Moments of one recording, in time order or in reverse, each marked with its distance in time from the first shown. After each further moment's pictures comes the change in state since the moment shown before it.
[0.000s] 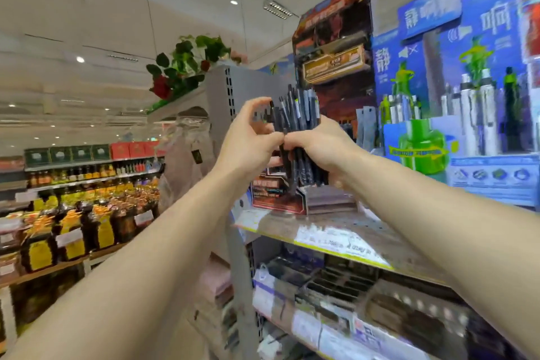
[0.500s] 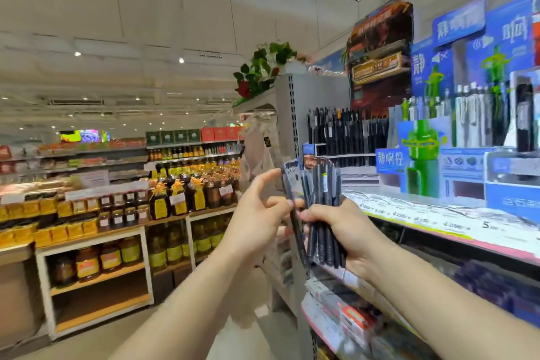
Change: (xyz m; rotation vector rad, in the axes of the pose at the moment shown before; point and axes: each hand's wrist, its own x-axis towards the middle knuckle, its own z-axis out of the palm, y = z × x) left_hand -0.230 0.090 -0.028 0.020 0.076 -0.331; right_hand -0.206 -0.001 -0.001 0.678 -0.431 0.360
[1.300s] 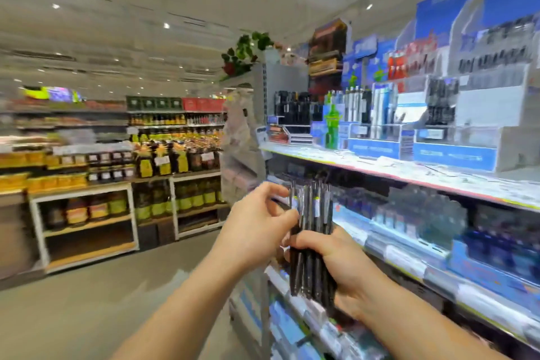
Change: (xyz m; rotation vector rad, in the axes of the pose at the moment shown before) left_hand -0.292 0.118 0.093 0.352 0.004 -0.045; right_hand -0.355 -0.043 0.023 0.021 0.037 0.079
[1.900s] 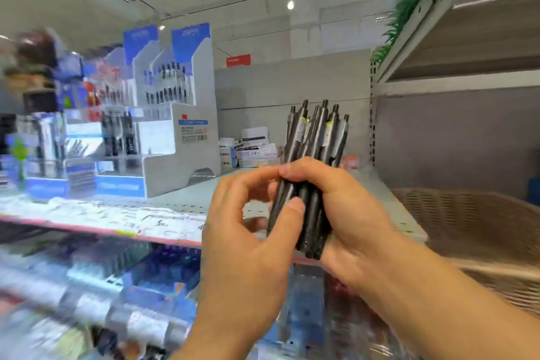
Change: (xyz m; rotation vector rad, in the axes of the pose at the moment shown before) left_hand -0.123 0.300 0.340 -0.760 -0.170 0.510; right_hand -0.262 -0.275 -0.263 -0.058 0.458 -0.340
